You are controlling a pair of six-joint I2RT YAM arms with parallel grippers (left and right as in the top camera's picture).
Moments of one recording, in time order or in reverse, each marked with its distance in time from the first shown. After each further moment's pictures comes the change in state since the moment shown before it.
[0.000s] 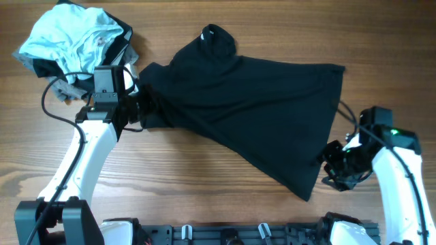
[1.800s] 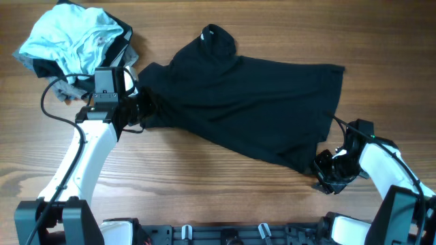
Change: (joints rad) left arm 0.000 0.000 0.000 -0.041 -0.024 0.000; right arm -0.034 0.218 -0.225 0.380 -0.014 0.076
